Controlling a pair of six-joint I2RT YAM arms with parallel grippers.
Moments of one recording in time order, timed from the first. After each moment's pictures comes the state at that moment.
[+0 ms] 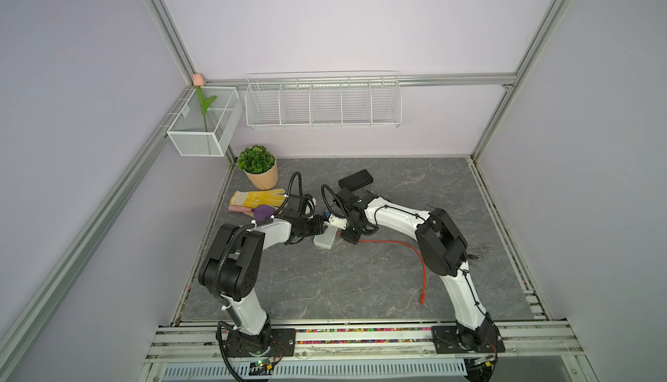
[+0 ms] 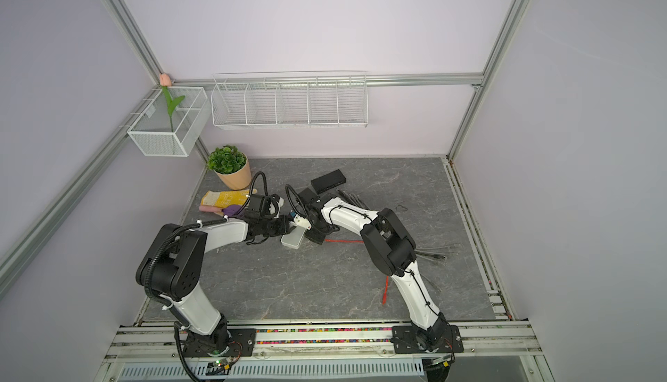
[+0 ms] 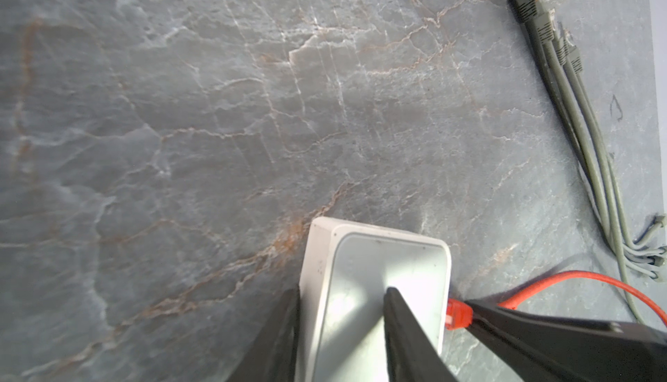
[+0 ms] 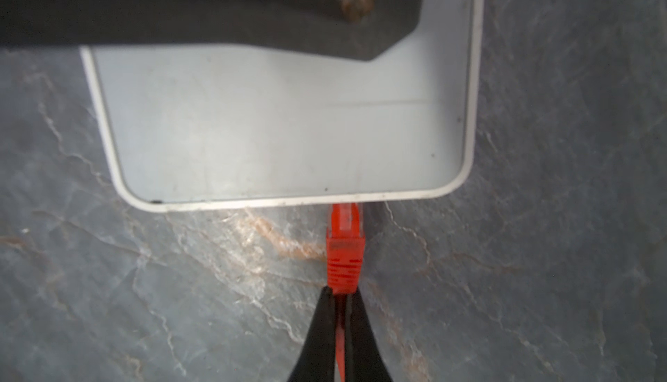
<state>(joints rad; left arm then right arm) -0.36 1.74 0.87 -0.06 0.35 -0.40 0.81 2.22 1.73 -0.83 -0.09 -0.40</state>
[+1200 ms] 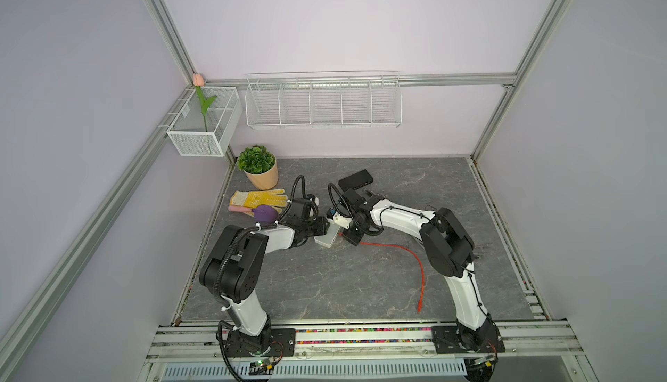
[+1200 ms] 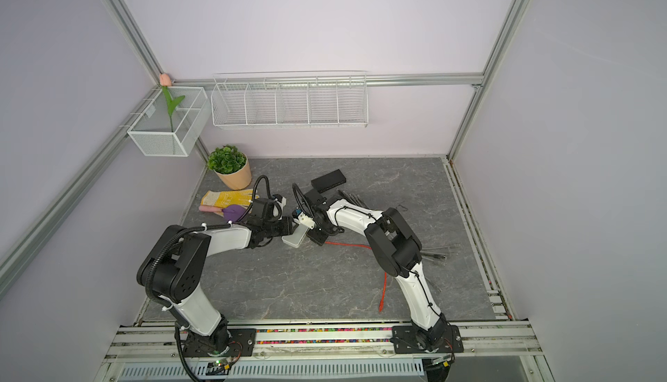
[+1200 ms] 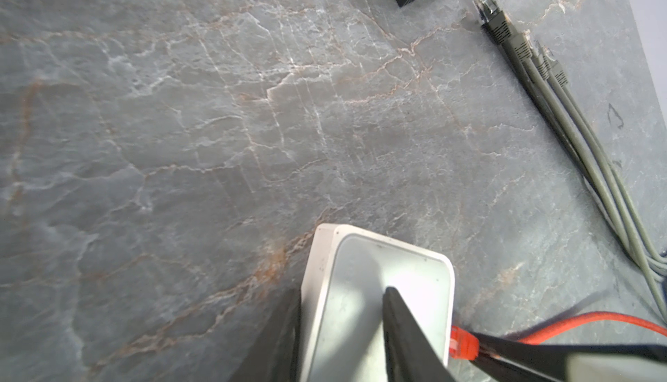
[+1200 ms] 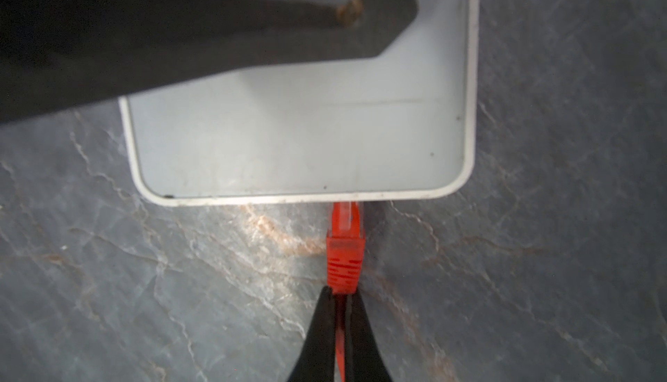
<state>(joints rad) -0.41 1.73 0.78 0.13 0.27 -0.41 0.79 2.17 1.62 -0.72 -0.16 -0.28</state>
